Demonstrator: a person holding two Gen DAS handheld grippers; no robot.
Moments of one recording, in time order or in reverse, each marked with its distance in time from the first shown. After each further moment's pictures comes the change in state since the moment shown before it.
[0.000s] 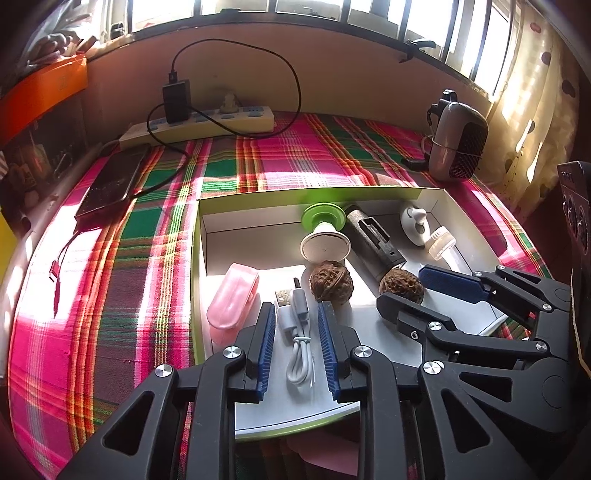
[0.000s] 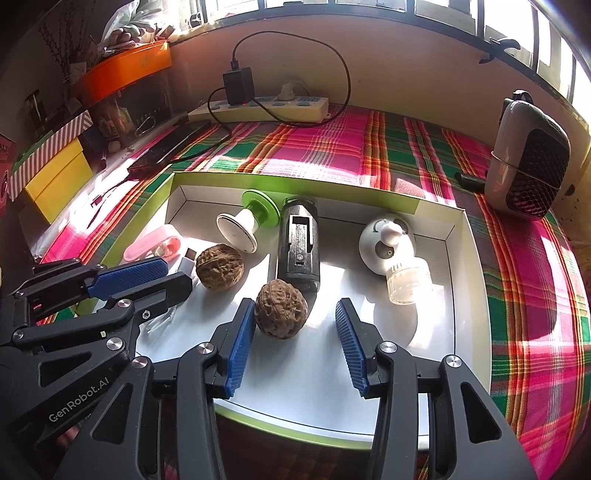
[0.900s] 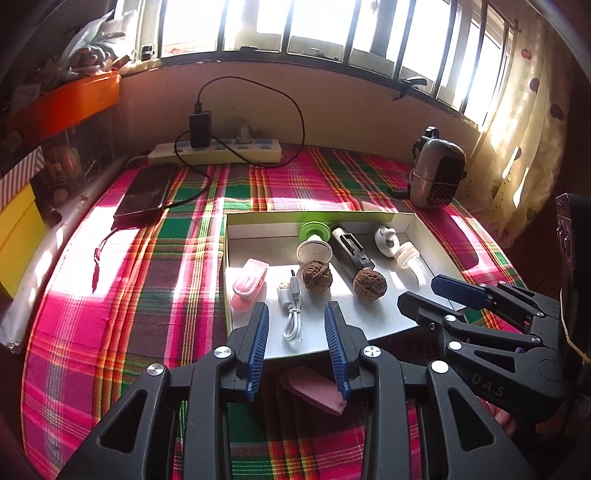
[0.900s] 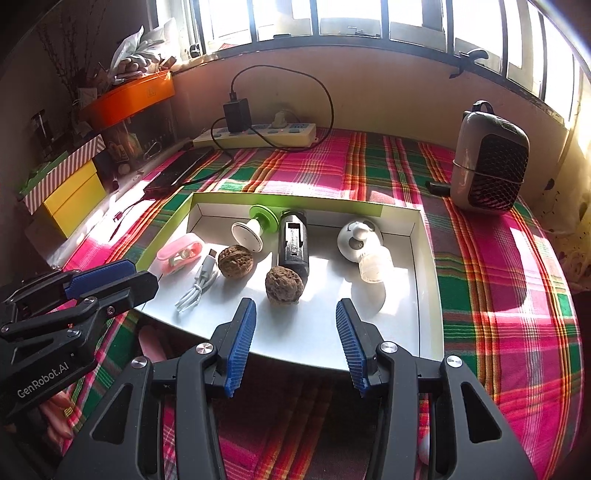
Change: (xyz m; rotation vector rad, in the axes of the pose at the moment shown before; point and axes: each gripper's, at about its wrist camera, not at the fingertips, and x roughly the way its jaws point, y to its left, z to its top) left arm -0.069 -0.001 -0.025 -0.053 -0.122 -0.002; right arm -0.056 -0.002 -0.020 0.045 -0.087 -0.014
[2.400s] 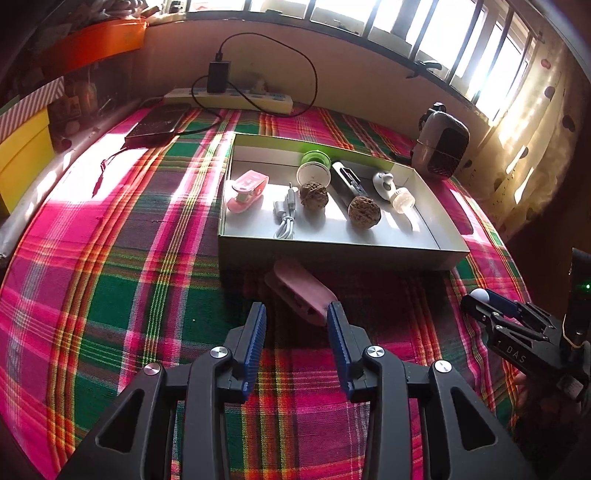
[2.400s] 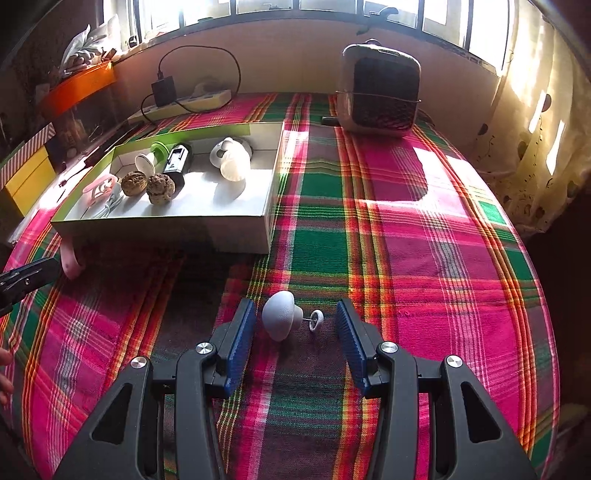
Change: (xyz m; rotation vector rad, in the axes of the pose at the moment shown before) left arm -0.003 -0.005 -0.054 -0.121 0.117 -0.014; right arm -0.030 -0.078 -0.076 0.089 0.075 -0.173
